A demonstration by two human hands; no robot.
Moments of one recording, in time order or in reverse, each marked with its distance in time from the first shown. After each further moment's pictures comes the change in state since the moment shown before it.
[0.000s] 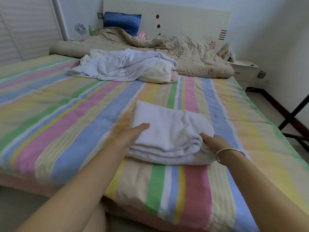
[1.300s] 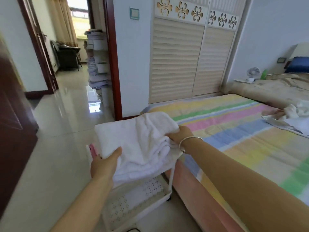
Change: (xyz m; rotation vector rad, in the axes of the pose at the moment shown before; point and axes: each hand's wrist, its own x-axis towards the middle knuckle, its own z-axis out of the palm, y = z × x) left_hand -0.155 -0.126 -0.732 -0.428 1.293 0.073; right_hand -0.365 -0.400 0.713 -0.426 -0.768 -0.906
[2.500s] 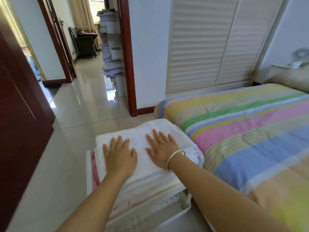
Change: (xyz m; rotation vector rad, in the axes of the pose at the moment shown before) left_hand 0.140 -0.025 0.071 1.293 0.013 0.478; right_hand 0.133 0.006 0.145 -0.803 -0.196 -0.573
